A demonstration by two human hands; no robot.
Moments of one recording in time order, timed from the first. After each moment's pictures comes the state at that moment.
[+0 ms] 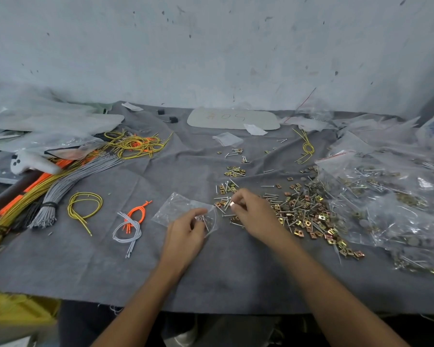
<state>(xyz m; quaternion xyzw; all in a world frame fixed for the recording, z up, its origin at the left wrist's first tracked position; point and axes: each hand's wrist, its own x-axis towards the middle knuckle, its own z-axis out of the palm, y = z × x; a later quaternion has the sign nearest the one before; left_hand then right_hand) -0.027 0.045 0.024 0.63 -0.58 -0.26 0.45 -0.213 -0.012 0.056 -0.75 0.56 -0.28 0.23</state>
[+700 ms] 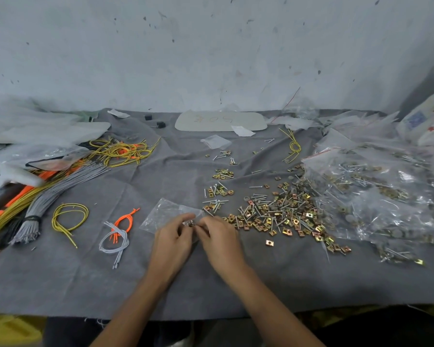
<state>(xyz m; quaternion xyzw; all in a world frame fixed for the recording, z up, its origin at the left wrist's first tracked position) -0.029 0.047 0.025 0.63 -0.57 -0.27 0.45 -0.159 0.033 0.020 -0.74 0.55 -0.35 0.17</state>
